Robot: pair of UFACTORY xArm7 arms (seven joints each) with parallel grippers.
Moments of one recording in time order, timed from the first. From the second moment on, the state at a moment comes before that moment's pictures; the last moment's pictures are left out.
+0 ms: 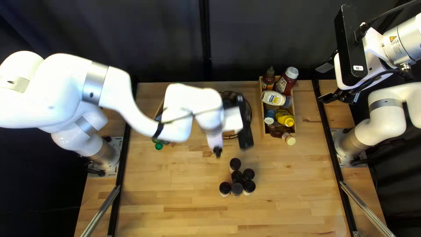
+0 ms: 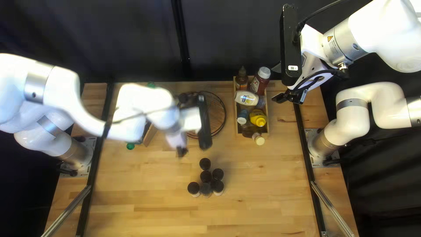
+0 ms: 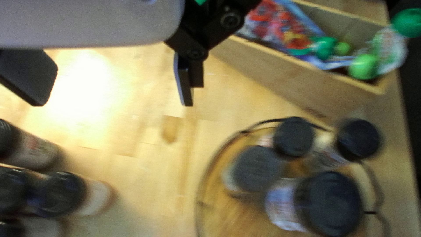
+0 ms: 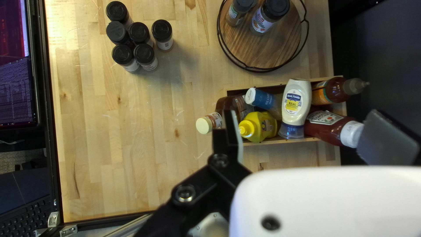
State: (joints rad) left arm -0.84 0.02 0.63 1.07 0.11 0.99 -0.36; right arm 2.94 0.87 -3.01 0.98 0.01 1.33 -0.03
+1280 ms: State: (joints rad) left arm -0.82 0.41 0.48 1.23 -0.14 0.83 -0.34; right arm 2.94 0.87 -3.01 0.98 0.01 1.33 -0.03
